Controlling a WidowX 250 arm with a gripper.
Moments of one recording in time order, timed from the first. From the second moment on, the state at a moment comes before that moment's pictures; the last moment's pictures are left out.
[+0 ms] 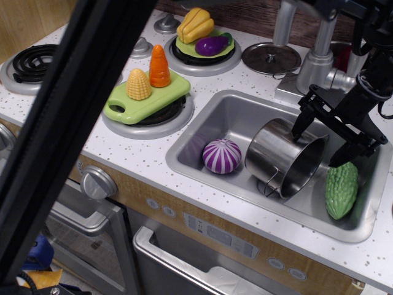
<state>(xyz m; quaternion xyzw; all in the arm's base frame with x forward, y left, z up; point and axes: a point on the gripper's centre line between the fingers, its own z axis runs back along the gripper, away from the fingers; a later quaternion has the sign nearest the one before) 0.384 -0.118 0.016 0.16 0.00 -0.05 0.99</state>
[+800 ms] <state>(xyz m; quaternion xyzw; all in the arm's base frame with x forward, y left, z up) 0.377 -0.110 0.004 0.28 0.07 -0.12 0.95</state>
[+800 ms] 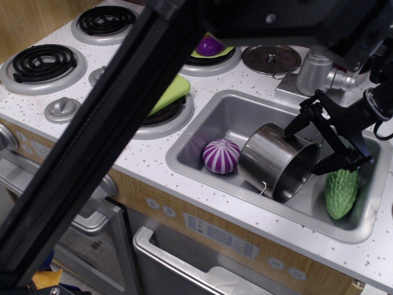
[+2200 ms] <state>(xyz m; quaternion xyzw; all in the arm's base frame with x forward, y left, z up) 0.370 -0.071 0.016 0.16 0.04 -0.16 0.97</state>
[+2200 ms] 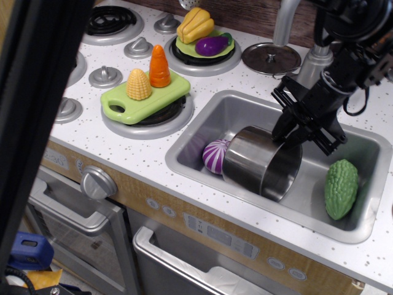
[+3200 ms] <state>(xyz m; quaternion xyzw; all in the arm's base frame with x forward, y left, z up) 0.372 -0.031 0.025 0.07 0.03 -0.18 0.98</state>
